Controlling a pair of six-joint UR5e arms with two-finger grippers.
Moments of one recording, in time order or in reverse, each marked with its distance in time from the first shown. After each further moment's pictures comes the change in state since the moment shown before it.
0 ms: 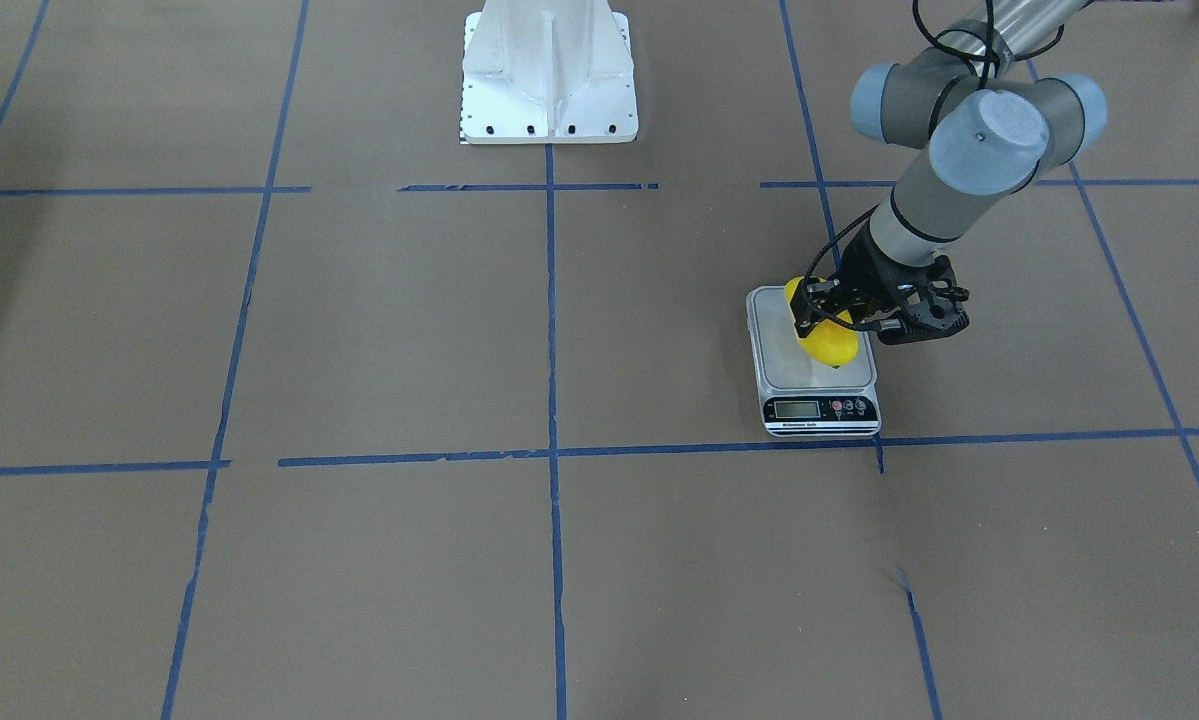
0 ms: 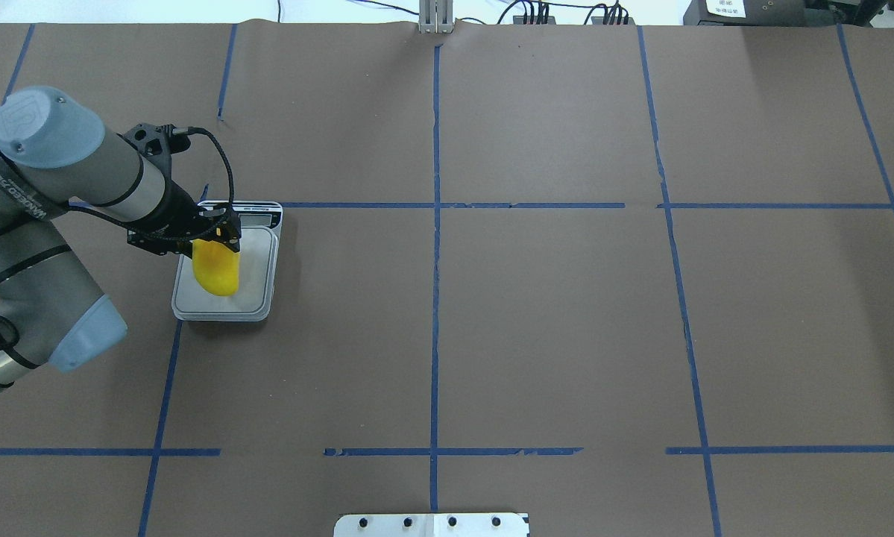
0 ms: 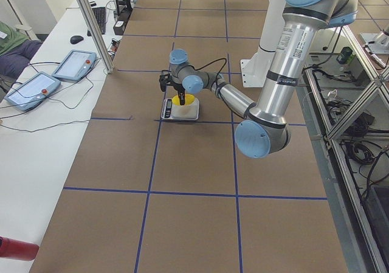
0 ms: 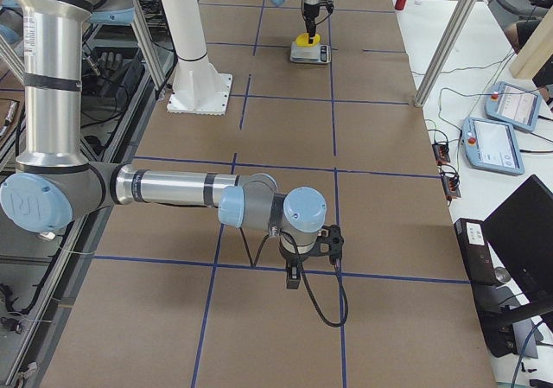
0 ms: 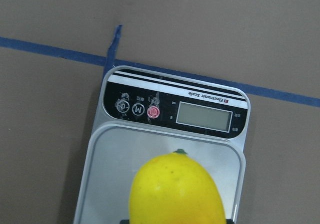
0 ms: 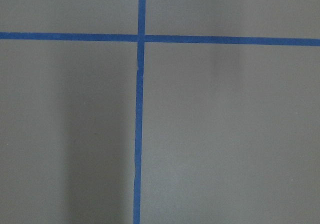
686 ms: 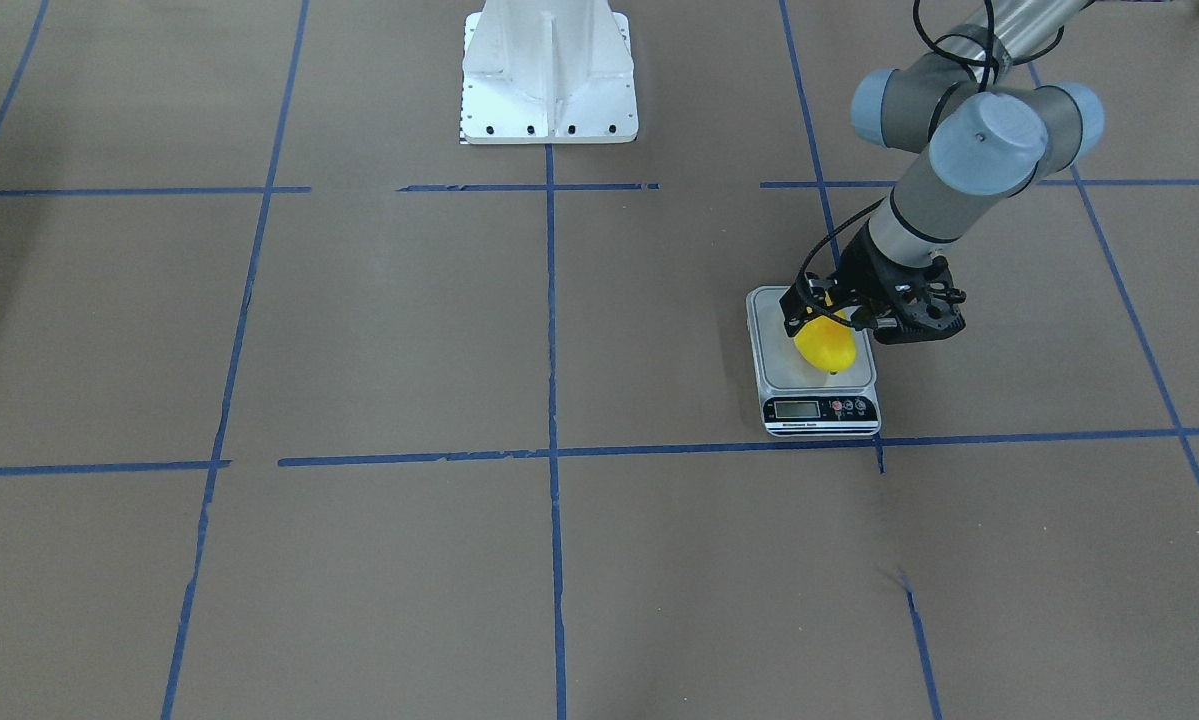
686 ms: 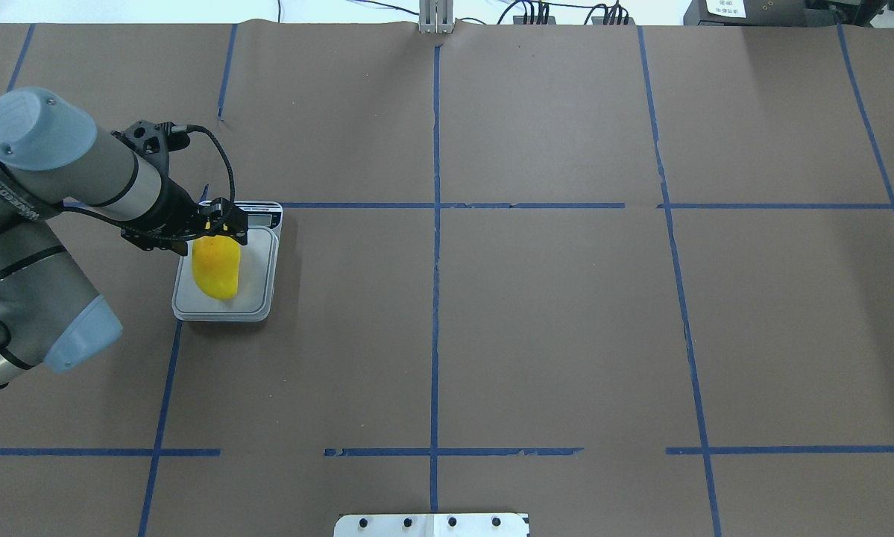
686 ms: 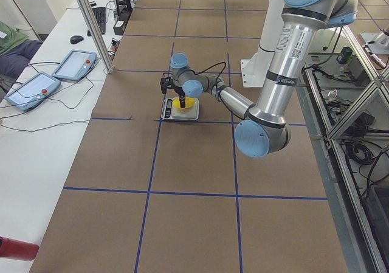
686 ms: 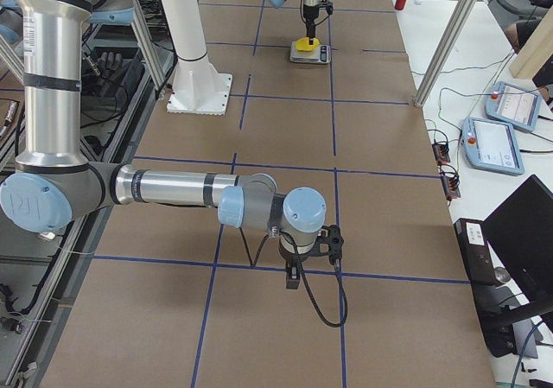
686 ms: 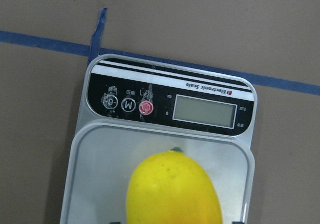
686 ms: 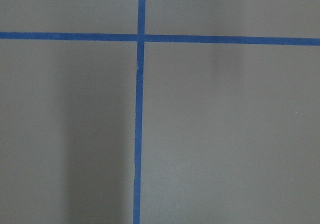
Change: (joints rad) left arm -0.031 0.013 -0.037 -0.026 0.001 0.044; right arm 0.000 -0.001 0.000 0.000 0.000 0.000
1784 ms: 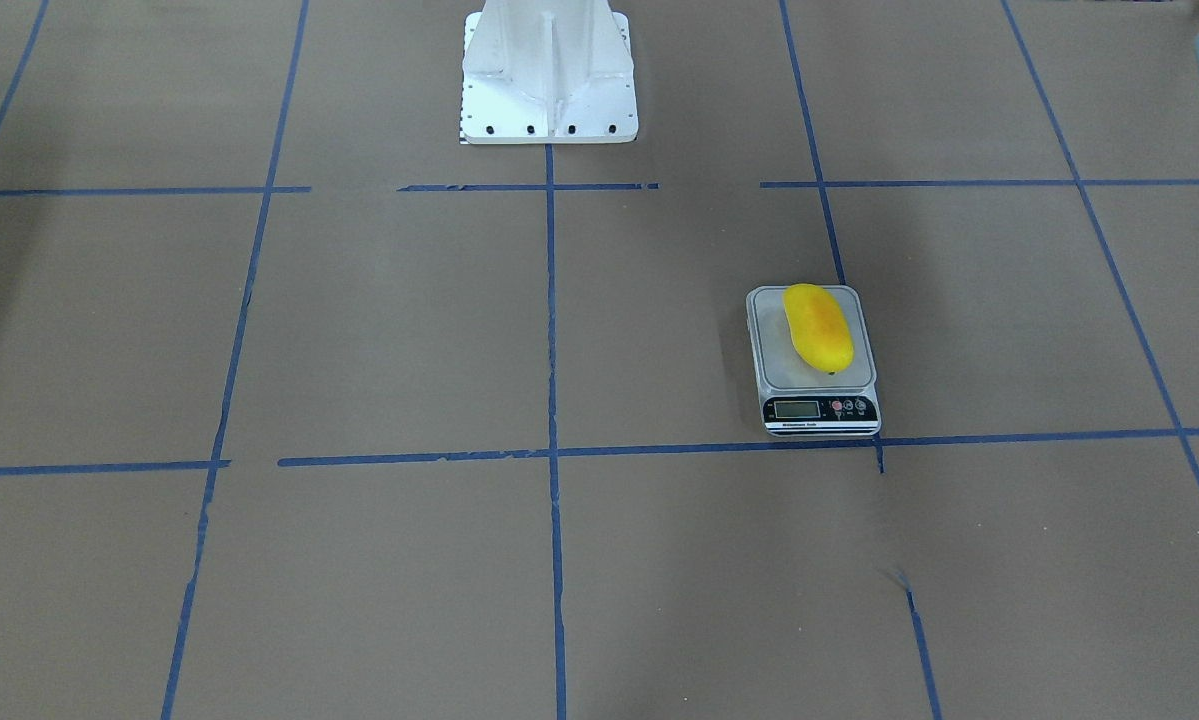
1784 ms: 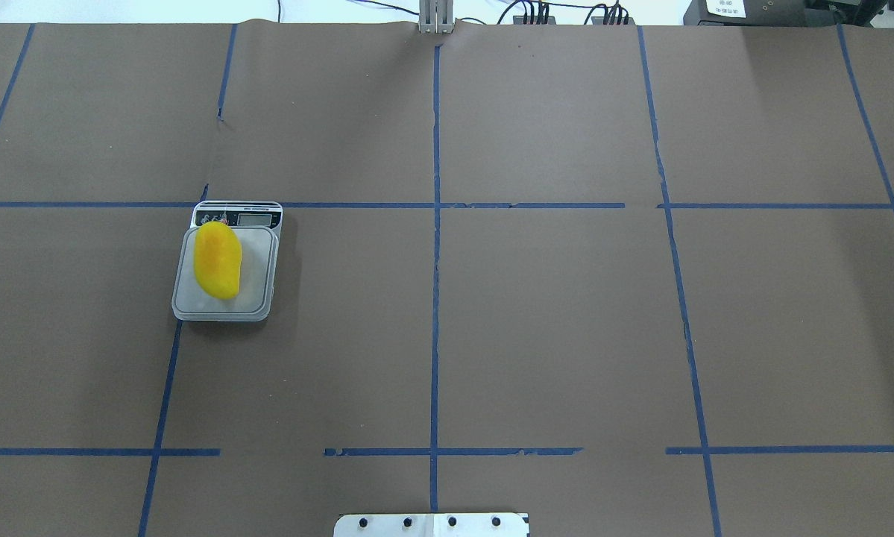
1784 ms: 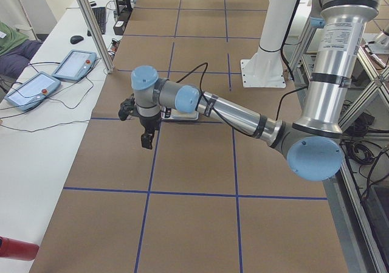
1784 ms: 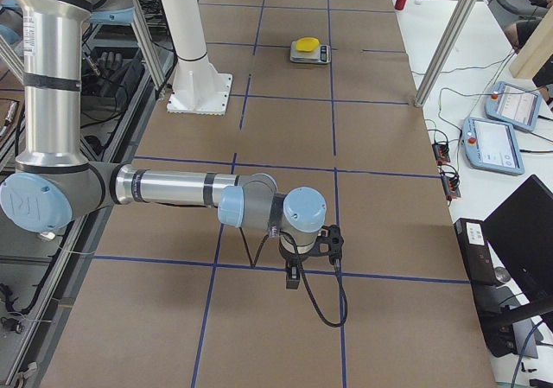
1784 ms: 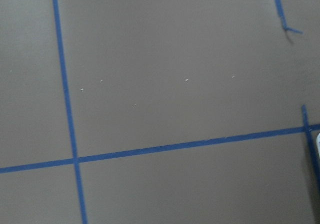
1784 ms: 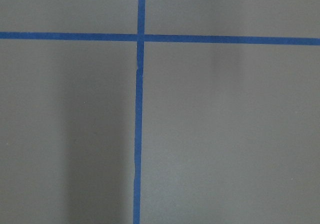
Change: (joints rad) left arm -0.651 0.185 0.028 0.434 -0.186 1.113; right arm 0.000 0.000 0.000 -0.001 0.000 0.000
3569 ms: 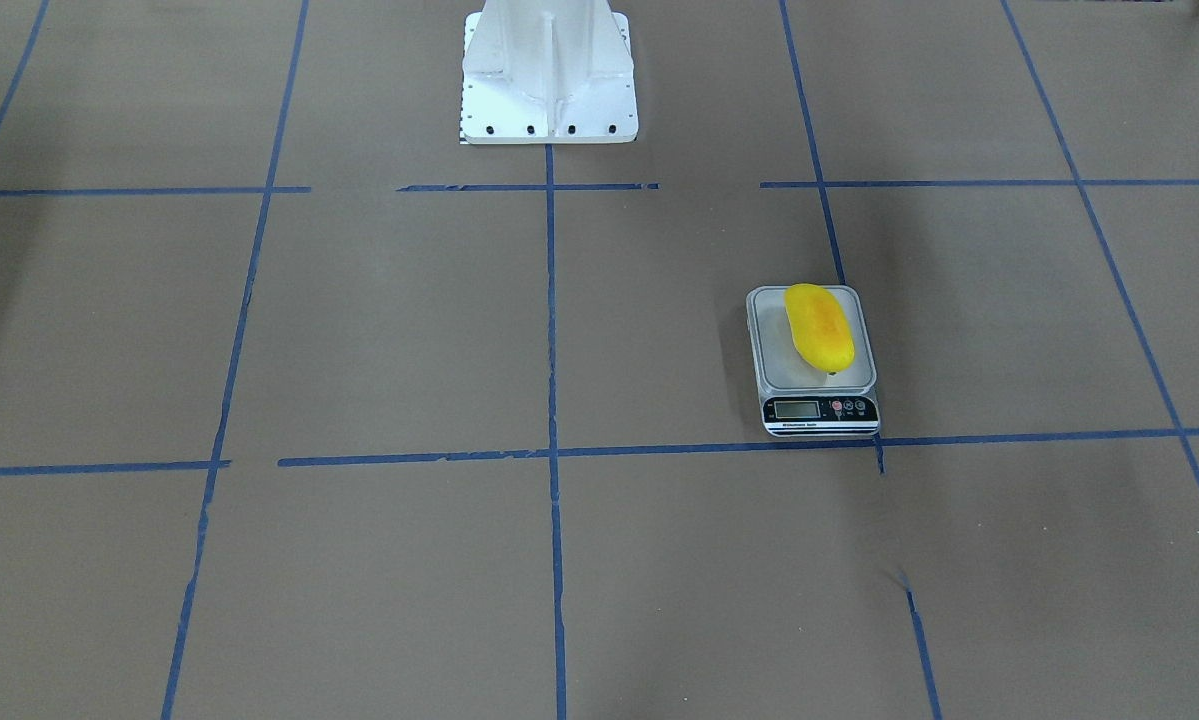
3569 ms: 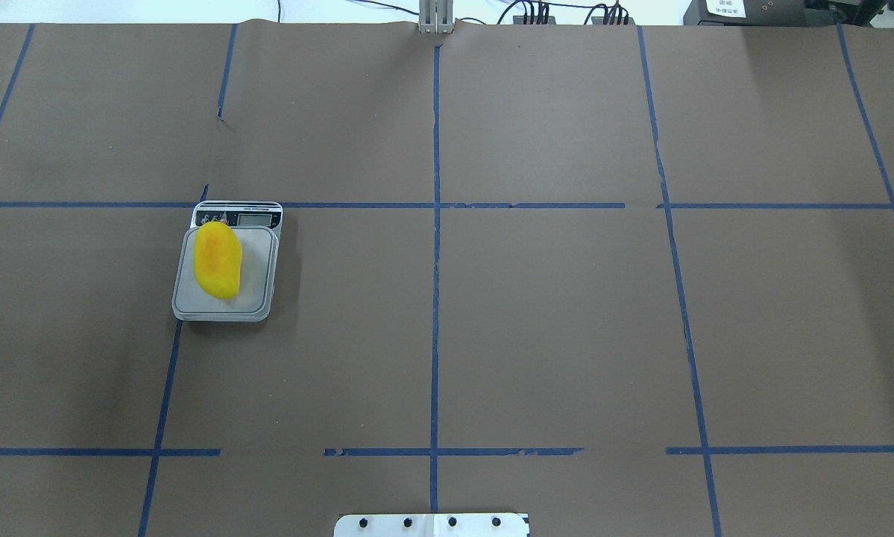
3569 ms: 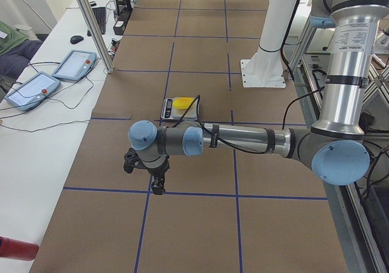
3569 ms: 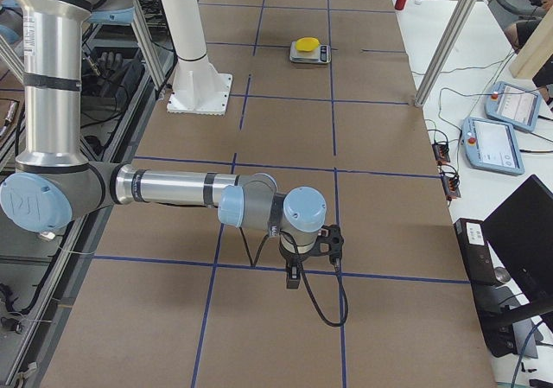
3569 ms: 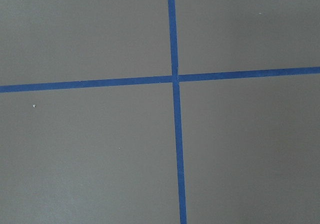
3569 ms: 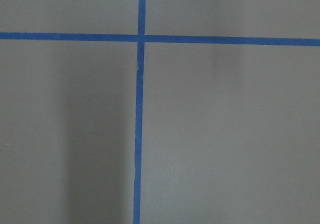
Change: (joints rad) left arm -0.065 0.051 0.168 0.001 -0.042 0.116; right arm 0.000 0.000 0.000 0.001 0.000 0.000
